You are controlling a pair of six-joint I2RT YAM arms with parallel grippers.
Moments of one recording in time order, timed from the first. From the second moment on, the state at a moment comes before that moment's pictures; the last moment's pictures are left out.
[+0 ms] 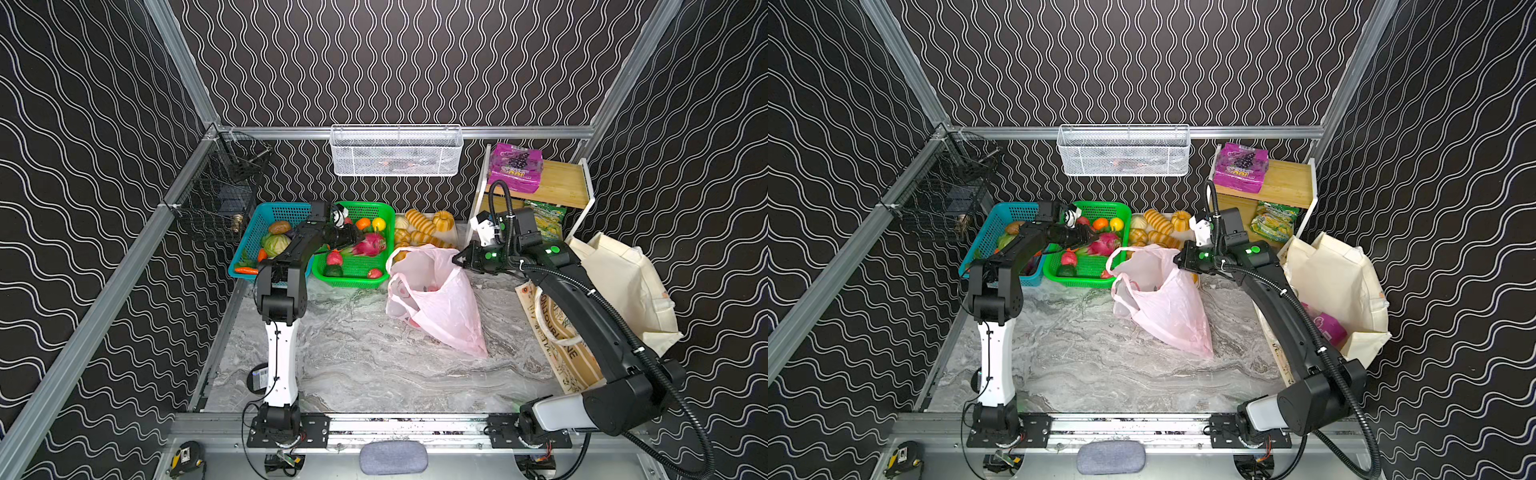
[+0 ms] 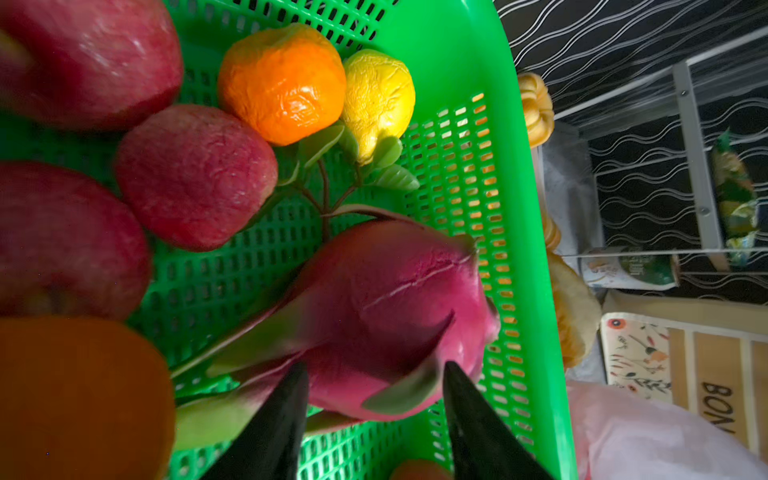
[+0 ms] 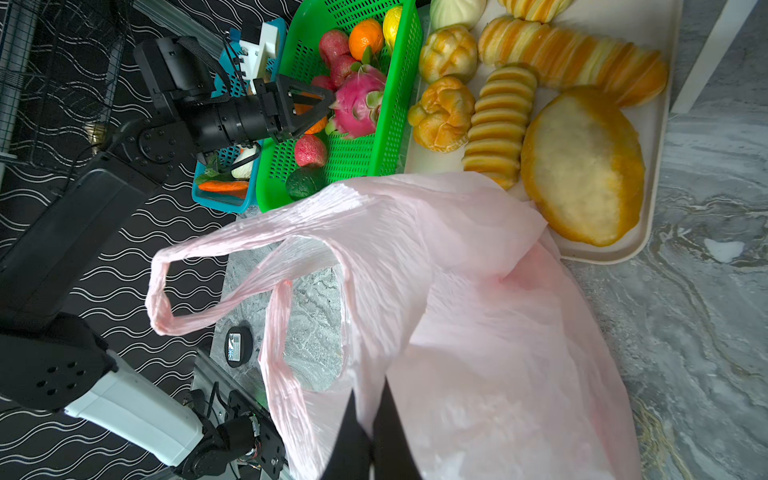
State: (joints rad) left arm -0.09 2.34 1.98 -0.49 0.59 -0.32; right arm 0.33 1.43 1.50 -0.86 -0.44 0.45
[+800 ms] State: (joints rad) left arm -0.10 2.30 1.83 -0.24 0.74 -0.54; right arm 0.33 1.44 1.47 -0.86 -0.45 0.45
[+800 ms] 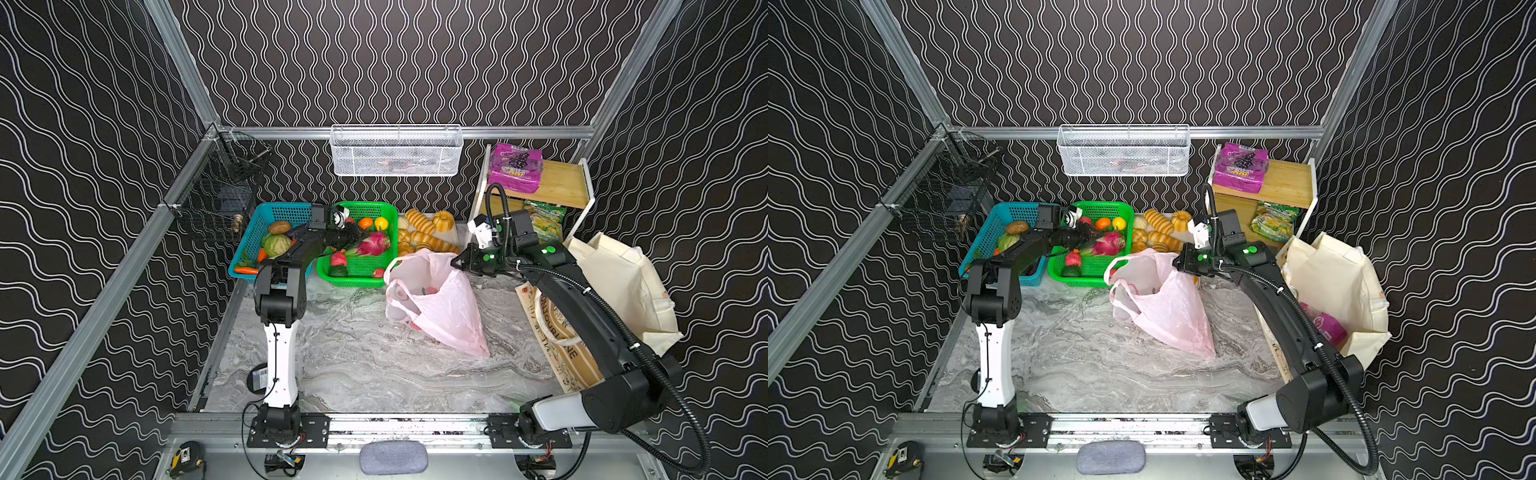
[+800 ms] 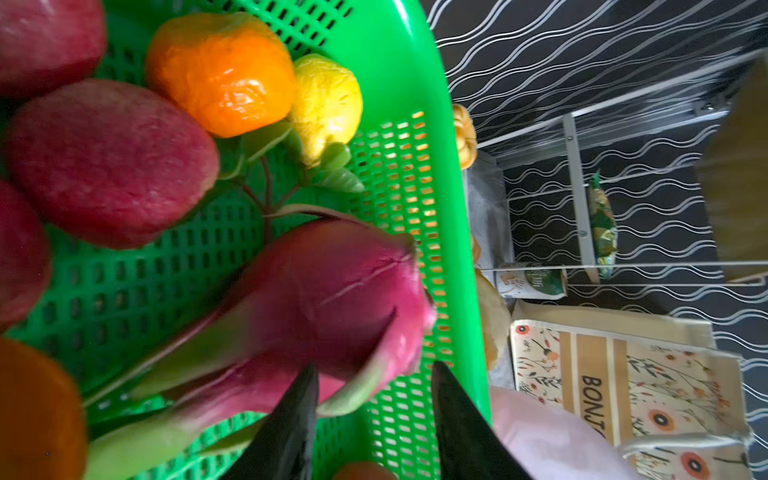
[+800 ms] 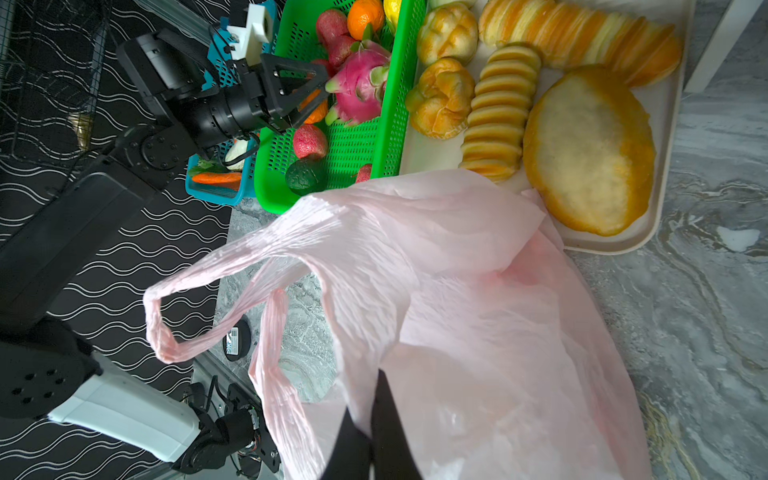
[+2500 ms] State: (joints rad) left arm -0.13 1.89 1.78 -0.31 0.75 -0.51; right arm 0.33 1.42 1.50 -0.87 -0.35 0.46
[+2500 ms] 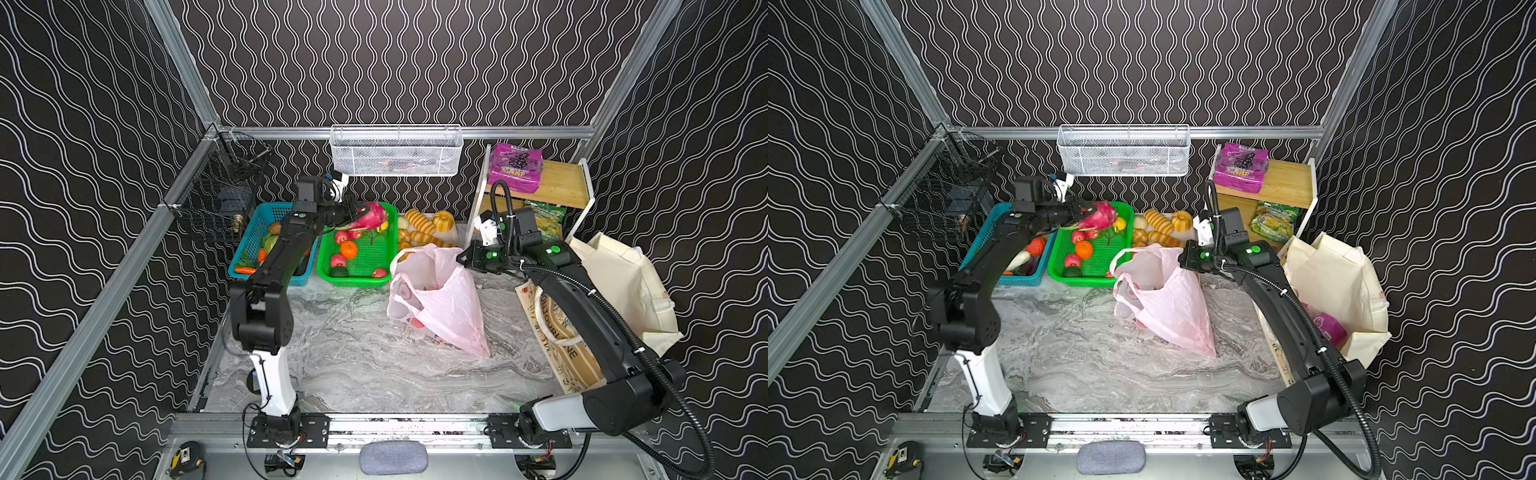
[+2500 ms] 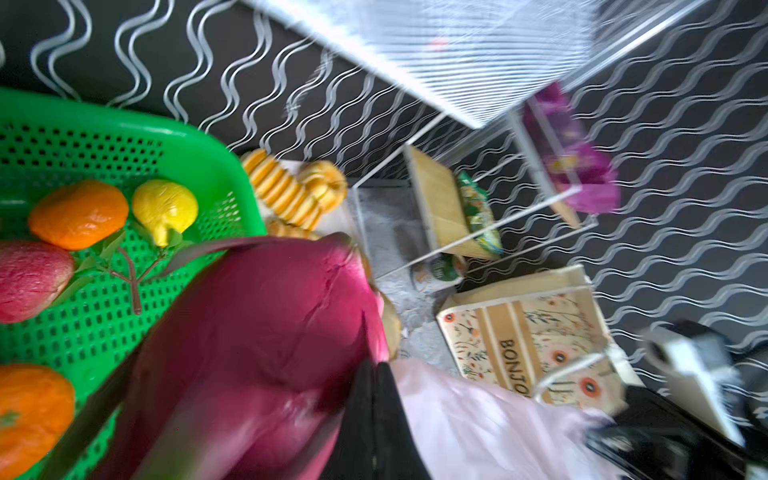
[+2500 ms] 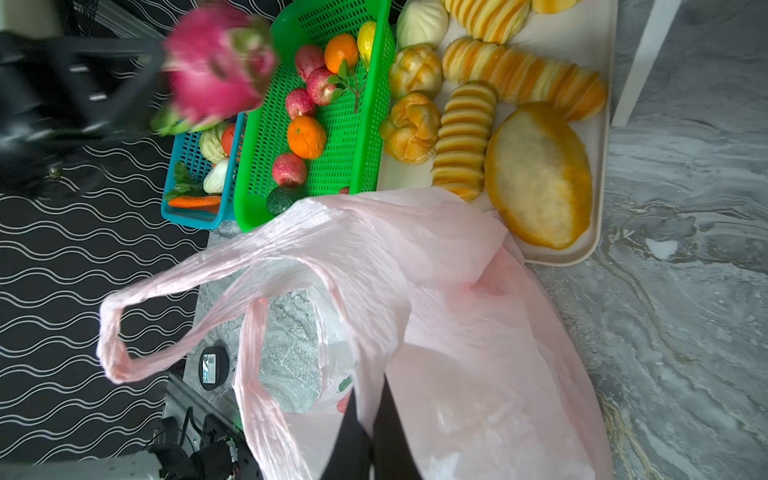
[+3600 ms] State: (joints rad) left arm -0.75 1.61 1.76 -0.80 0.20 -0.29; right arm 0.33 1.34 1.43 -0.84 -0.47 0.47
